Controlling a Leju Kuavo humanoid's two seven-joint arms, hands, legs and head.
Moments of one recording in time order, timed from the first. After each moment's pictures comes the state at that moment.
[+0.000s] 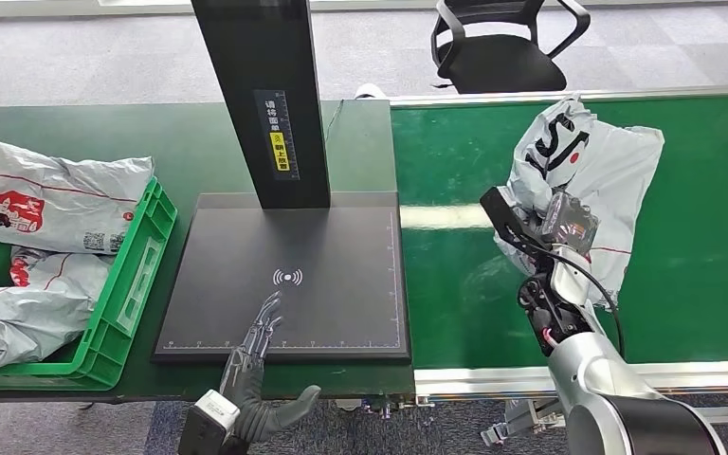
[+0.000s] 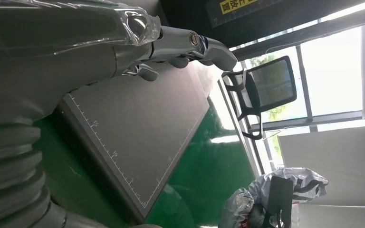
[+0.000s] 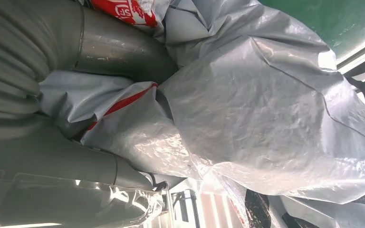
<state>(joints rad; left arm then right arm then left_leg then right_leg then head) 0.14 -0.18 -0.23 -1.41 -0.35 -0.08 -0.47 -0.78 -0.03 -0.04 -0.28 1.20 -0.56 0.07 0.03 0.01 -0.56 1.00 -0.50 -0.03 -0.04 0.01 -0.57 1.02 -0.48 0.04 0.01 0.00</state>
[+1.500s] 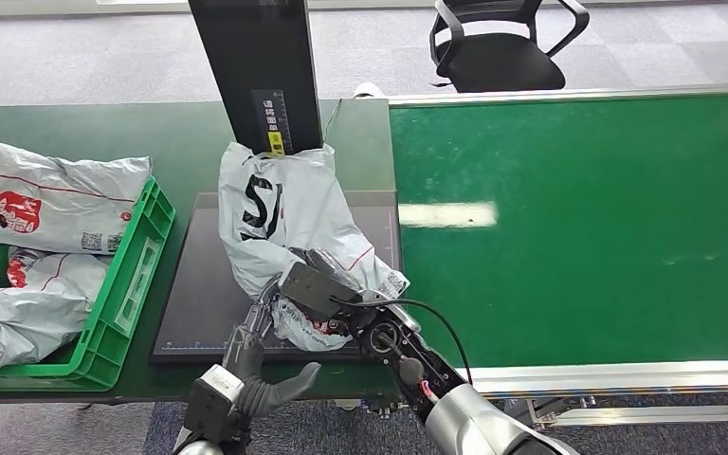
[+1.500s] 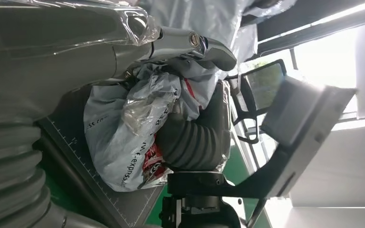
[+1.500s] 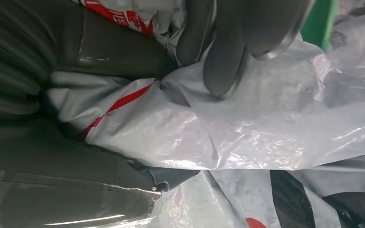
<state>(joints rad) 0.05 -0.21 -0.17 -1.35 -0.39 -0.13 -0.48 -0.61 0.32 0.57 -0.54 0.41 0.11 -0.38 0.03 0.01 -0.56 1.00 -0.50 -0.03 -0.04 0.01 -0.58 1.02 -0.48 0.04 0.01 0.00</state>
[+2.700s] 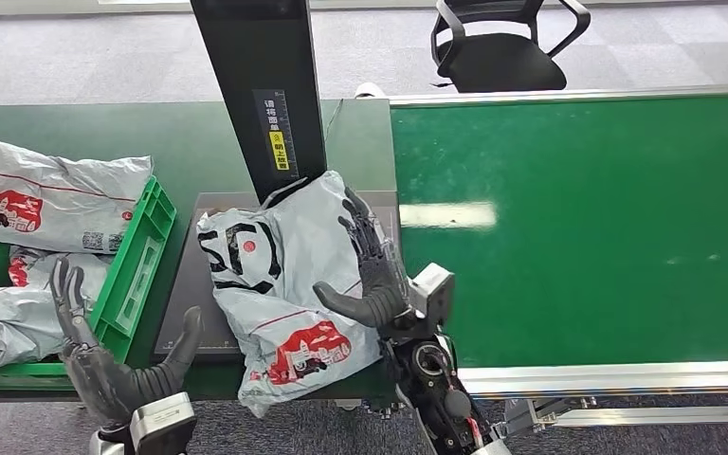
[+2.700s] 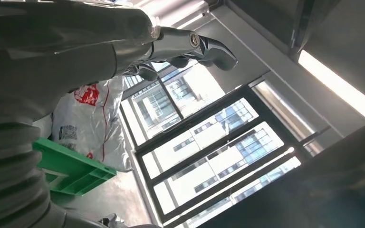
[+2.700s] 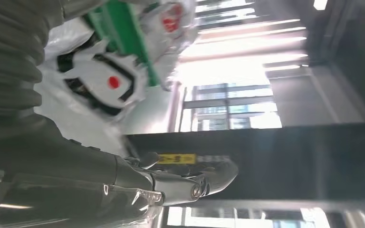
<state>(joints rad) 0.13 -0.26 -0.11 -1.68 -0.76 0.66 -0.52 -0.32 0.29 0.40 -1.01 -0.09 0.22 -0.70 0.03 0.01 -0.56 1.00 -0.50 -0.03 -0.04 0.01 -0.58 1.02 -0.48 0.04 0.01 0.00</state>
